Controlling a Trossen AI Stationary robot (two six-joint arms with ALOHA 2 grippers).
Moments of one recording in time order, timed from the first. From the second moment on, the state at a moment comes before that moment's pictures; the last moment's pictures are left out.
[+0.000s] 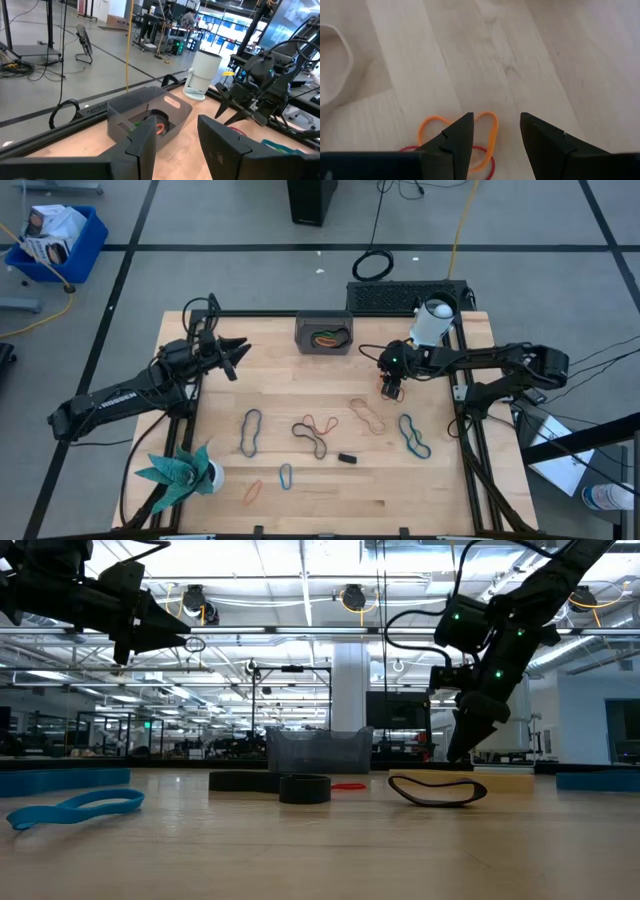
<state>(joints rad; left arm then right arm) 0.49 0.41 0.24 0.08 -0.03 -0.29 -0.39 1.35 0.55 -0.24 0.08 -0.06</state>
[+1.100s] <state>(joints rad) 0.49 0.41 0.24 0.08 -0.03 -0.29 -0.43 1.47 0.56 -0.23 0.02 -0.08</state>
